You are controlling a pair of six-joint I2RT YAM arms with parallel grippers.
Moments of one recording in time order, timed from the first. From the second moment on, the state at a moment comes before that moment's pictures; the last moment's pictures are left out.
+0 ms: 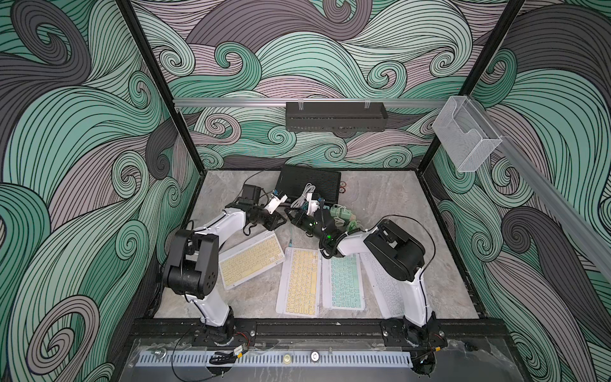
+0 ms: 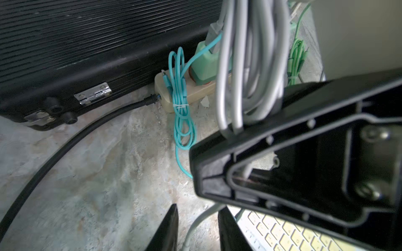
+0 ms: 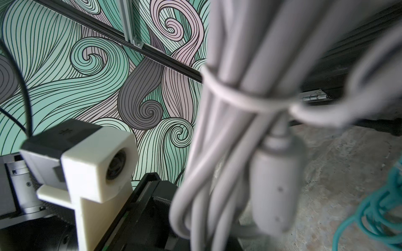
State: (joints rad) left arm -0.19 1.68 1.08 -0.37 0.58 0.38; right arm 0.80 2.11 1.09 0.94 -0.10 1.09
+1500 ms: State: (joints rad) left arm -0.16 1.68 1.22 -0.48 0.52 0.25; right arm 1.01 1.66 0.54 0.79 0.10 1.00
